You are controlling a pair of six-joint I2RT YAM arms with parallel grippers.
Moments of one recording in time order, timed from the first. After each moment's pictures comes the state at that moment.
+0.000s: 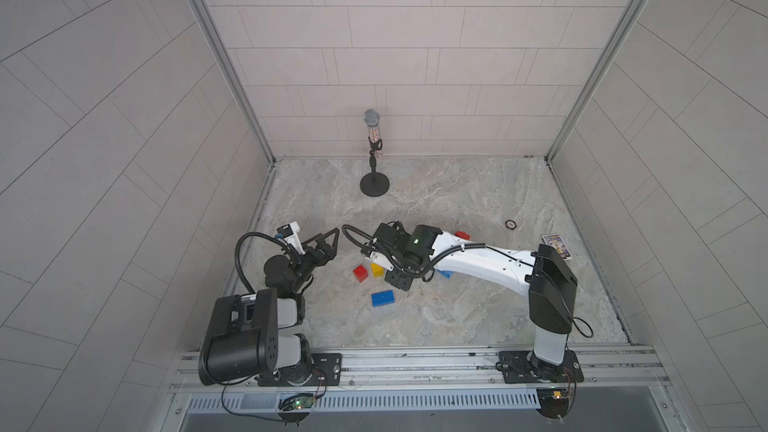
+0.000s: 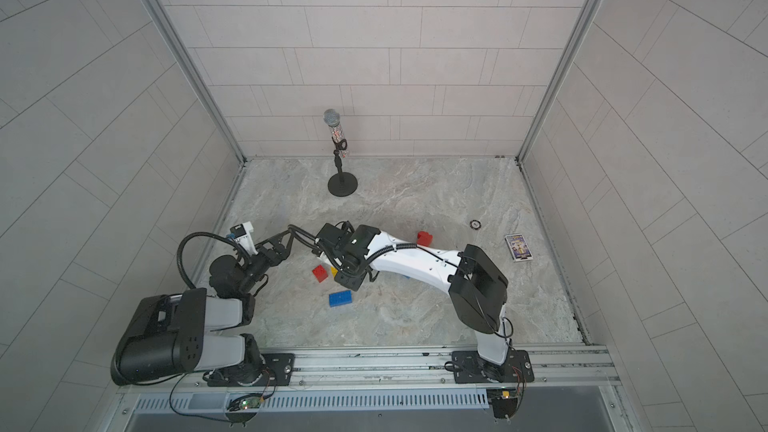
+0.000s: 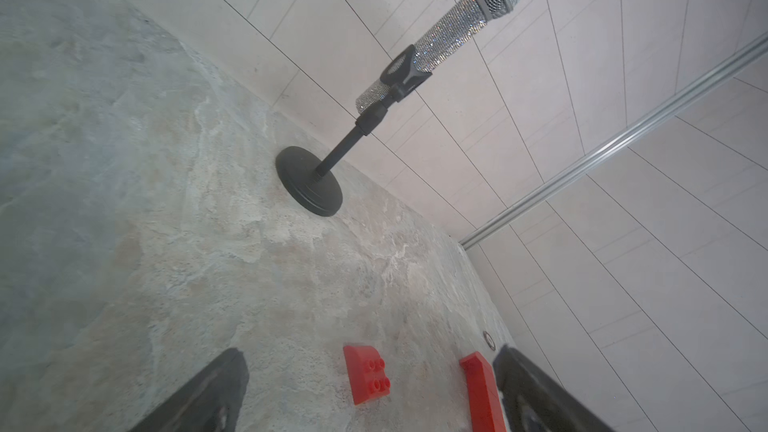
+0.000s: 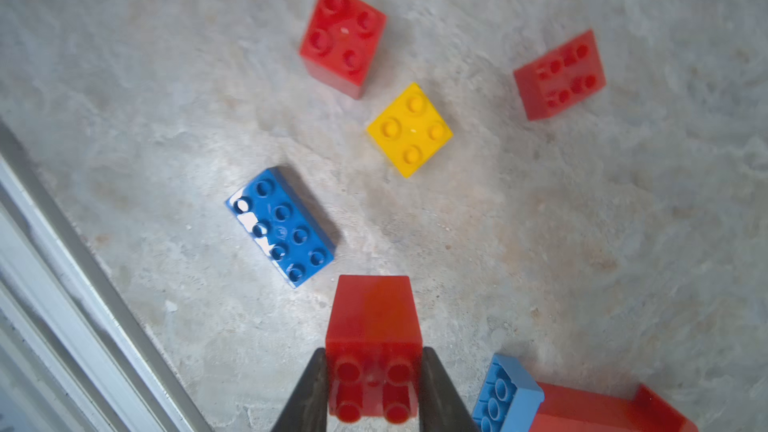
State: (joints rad) left arm 0.21 1.36 0.06 1.22 0.63 -0.75; right arm 1.06 1.87 1.57 -0.97 0.07 -0.13
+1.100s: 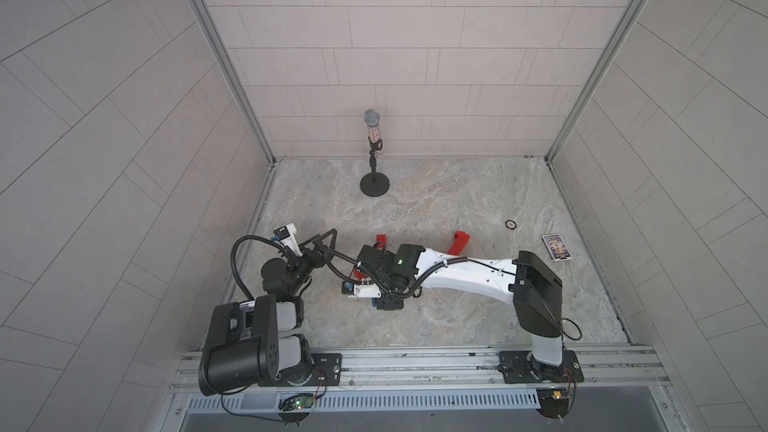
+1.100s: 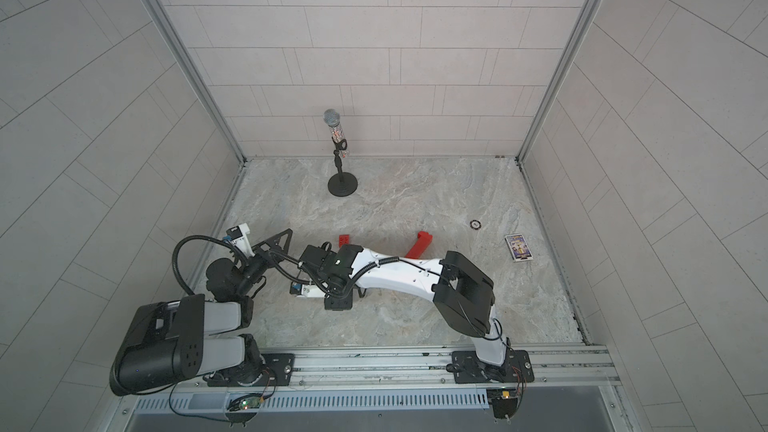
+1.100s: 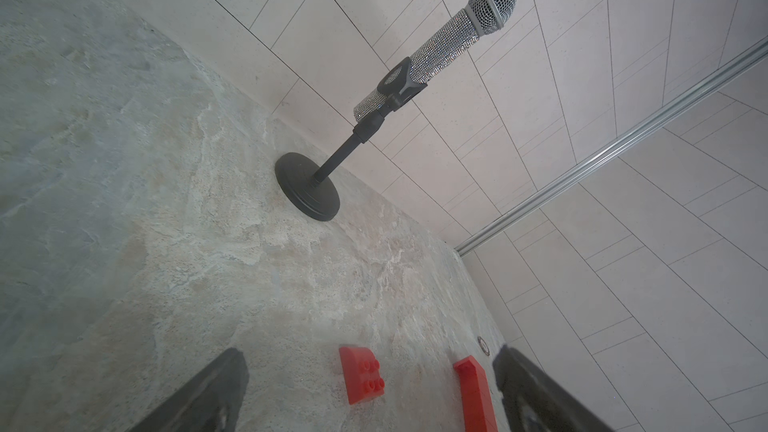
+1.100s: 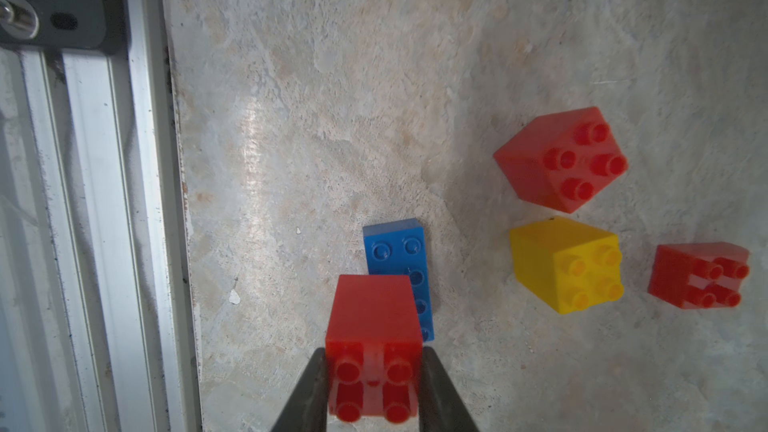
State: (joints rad) left arm 0.22 1.32 0.05 1.22 0.67 -0.76; right arm 1.14 1.94 1.57 -0.90 -0.03 -0.45
